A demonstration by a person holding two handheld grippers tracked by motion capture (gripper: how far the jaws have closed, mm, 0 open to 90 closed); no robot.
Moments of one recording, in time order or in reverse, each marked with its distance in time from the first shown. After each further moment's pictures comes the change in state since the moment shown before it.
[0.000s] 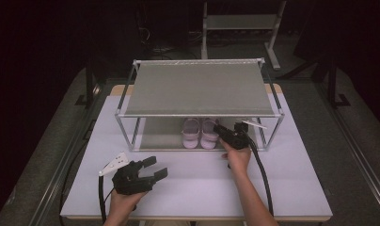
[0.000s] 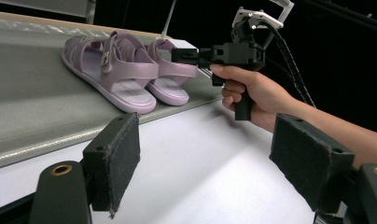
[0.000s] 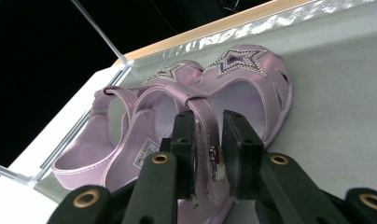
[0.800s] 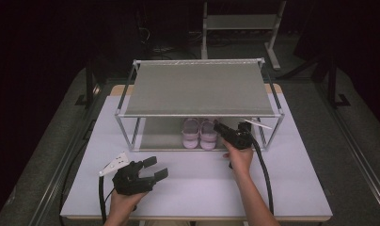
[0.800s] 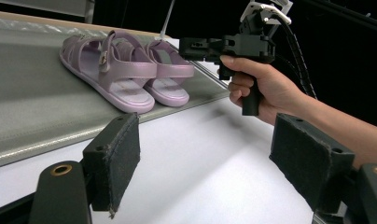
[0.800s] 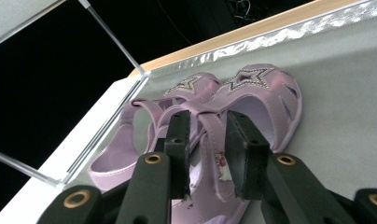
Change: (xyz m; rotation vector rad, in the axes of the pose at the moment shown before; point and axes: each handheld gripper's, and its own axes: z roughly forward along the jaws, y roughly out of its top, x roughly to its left) left arm -0.001 0.000 0.001 0.003 -0.005 0.006; right arm 0.004 0.005 -0.014 -0.026 0.060 0.007
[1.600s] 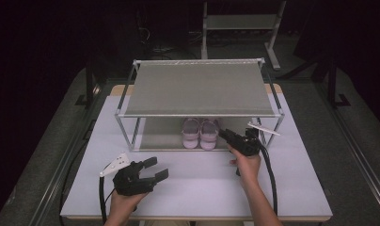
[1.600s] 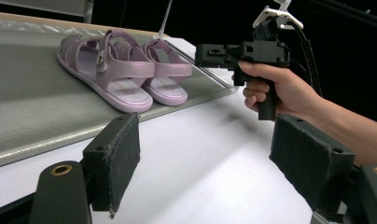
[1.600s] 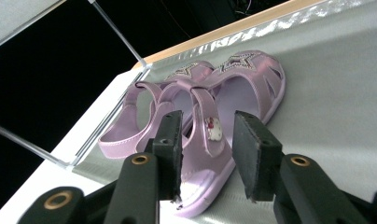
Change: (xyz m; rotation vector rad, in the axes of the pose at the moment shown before) left arm -0.002 0.000 0.000 0.005 0.000 0.007; right arm -0.006 -0.008 -0.027 0.005 -0.002 0.011
